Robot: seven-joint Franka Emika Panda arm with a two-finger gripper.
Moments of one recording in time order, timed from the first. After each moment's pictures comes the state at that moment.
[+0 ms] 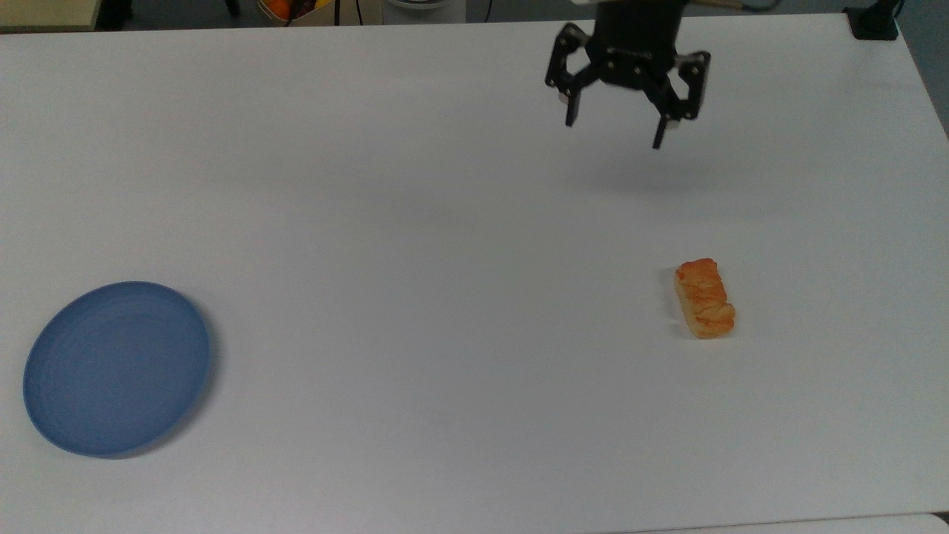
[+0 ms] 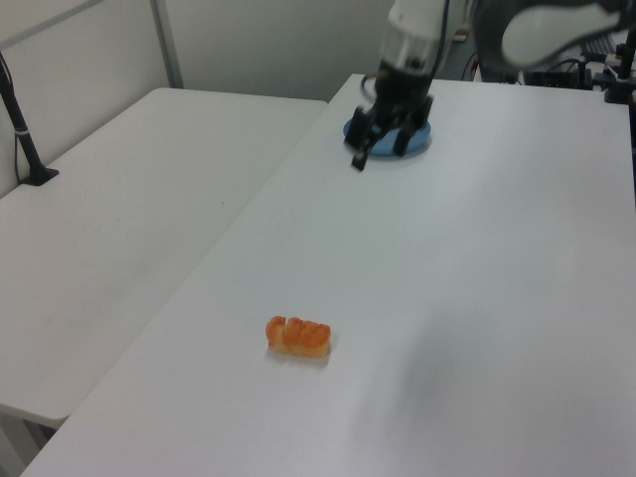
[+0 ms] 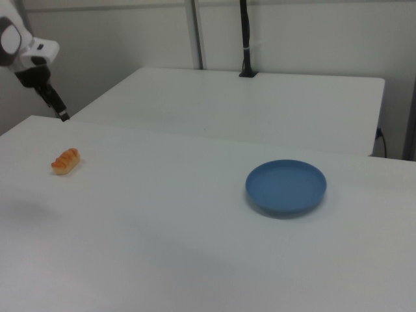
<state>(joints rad) 0.32 0.22 0.13 -1.50 -0.11 1.98 0.86</state>
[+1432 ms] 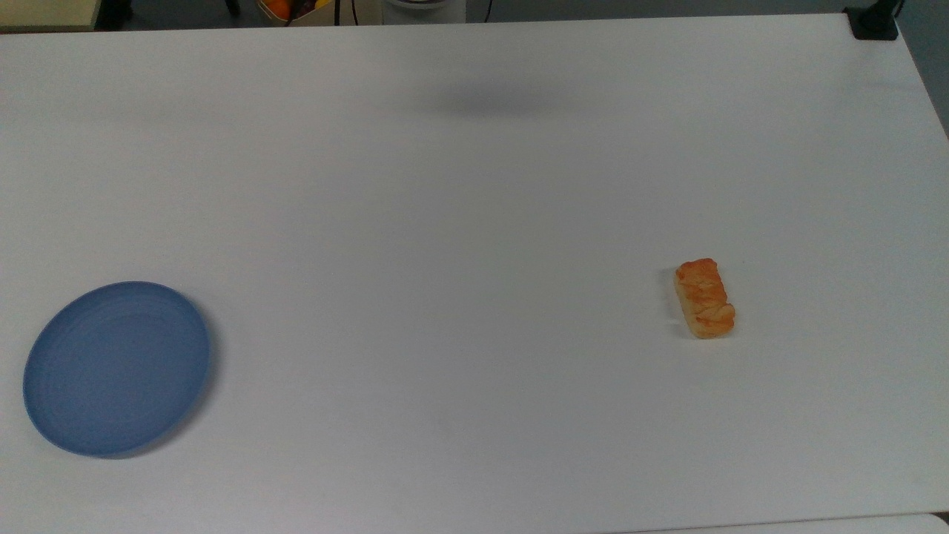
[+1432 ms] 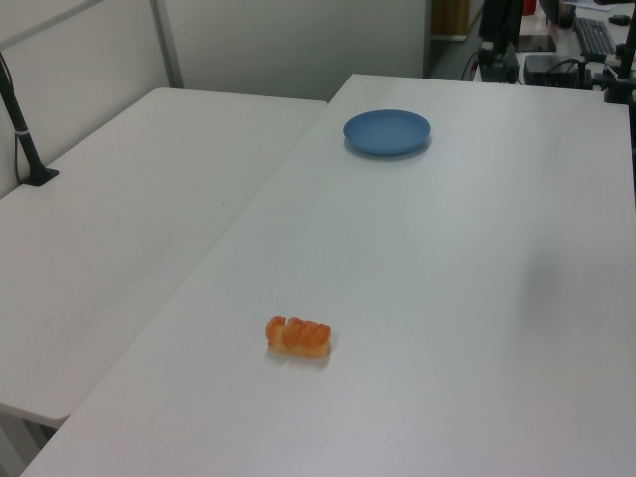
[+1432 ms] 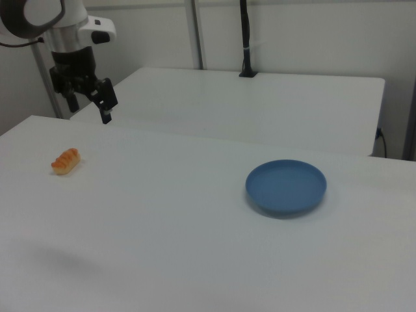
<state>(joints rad) 0.09 -0.05 -0.06 -1.61 0.11 1.63 0.02</state>
